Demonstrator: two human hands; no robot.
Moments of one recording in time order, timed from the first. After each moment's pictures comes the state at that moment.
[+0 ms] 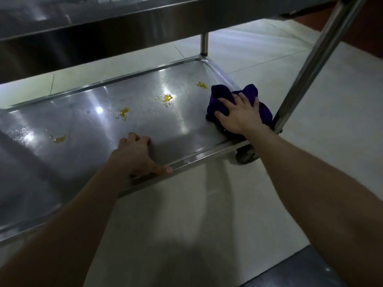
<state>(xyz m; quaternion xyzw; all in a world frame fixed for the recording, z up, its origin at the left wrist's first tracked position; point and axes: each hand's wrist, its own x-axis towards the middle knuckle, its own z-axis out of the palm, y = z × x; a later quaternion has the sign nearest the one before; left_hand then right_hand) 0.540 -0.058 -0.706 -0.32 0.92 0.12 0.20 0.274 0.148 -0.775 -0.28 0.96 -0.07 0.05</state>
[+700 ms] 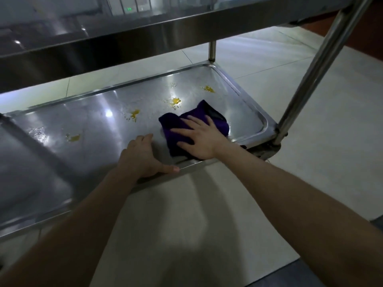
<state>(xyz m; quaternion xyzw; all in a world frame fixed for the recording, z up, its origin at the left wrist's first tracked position) 0.562 -0.049 -0.703 -0.32 0.93 0.17 0.11 0.375 0.080 -0.777 -0.52 0.85 -0.09 0.08</state>
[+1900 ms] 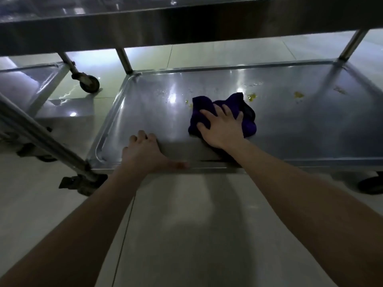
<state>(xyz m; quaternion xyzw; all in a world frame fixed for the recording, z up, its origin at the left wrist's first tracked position) 0.792 -0.206 -0.722 -0.50 0.85 0.08 0.11 0.551 -0.143 -0.781 -0.51 0.85 -0.09 0.05</state>
